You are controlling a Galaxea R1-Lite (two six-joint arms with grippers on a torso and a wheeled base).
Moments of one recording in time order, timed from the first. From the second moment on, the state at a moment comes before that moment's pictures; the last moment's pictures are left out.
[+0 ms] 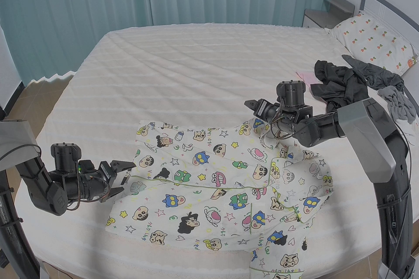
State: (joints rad) left arm 0.02 2.09 -0.49 -1.03 -0.55 -0.90; right arm 0.36 2.51 -1.76 -0.43 -0.06 0.62
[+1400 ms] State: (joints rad) left arm 0.02 2.09 -0.49 -1.03 -0.55 -0.90; right arm 0.37 2.47 -1.52 -0.40 -0.09 0.89
